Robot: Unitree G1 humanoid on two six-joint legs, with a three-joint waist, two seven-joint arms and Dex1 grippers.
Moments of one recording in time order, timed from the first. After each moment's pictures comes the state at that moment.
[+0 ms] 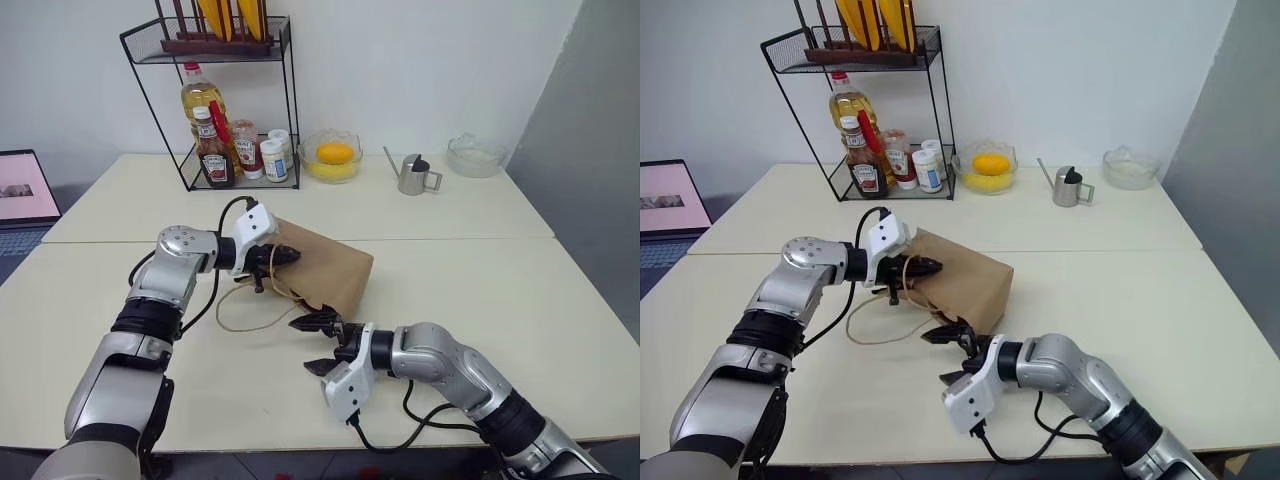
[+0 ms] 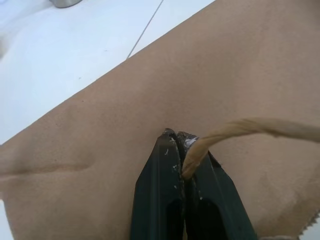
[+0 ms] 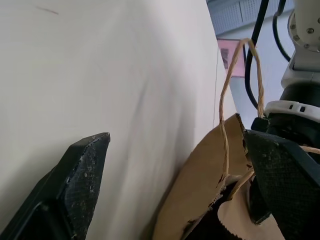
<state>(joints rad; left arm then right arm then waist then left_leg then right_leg) -0.92 0.63 -0.17 0.64 -0.11 0.09 -1.17 -0.51 -0.34 0.55 -0.07 -0.70 -0.44 0.66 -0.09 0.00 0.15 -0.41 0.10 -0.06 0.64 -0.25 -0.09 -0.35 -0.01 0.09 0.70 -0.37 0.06</state>
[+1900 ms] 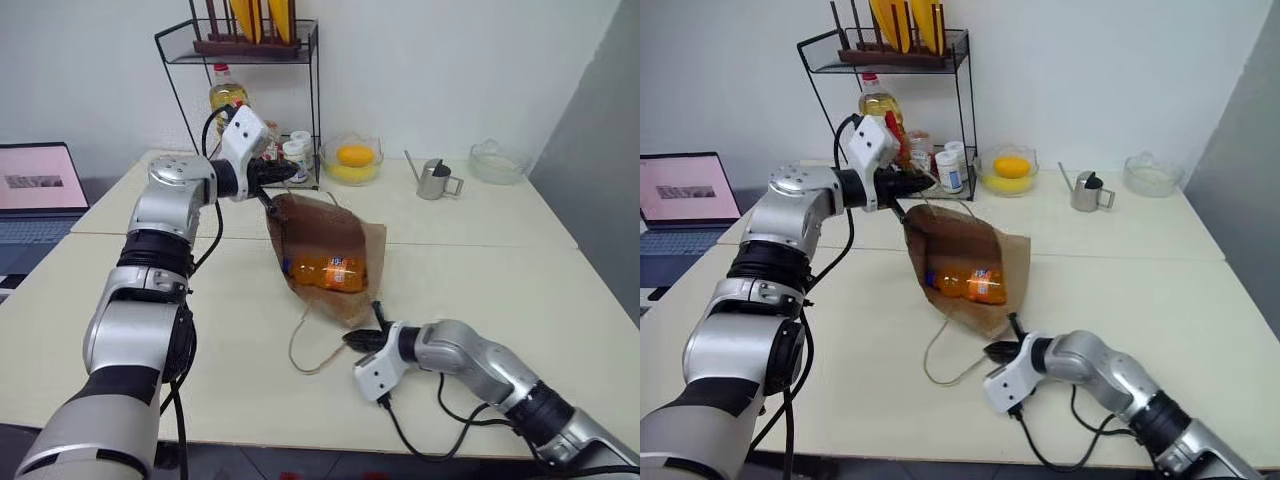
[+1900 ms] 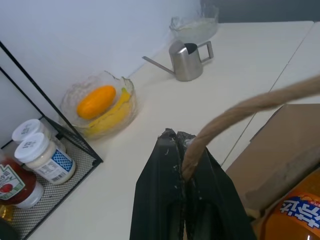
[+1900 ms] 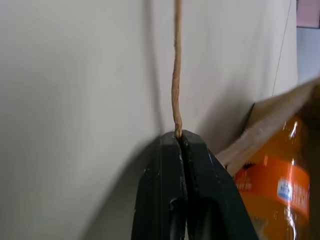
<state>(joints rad) -1.27 0.57 -0.05 0.82 -0.10 0.18 -1.00 -0.46 -0.61 0.56 0.01 -0.68 -0.38 0.65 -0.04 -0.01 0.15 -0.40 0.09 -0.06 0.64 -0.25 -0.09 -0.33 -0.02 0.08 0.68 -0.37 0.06</state>
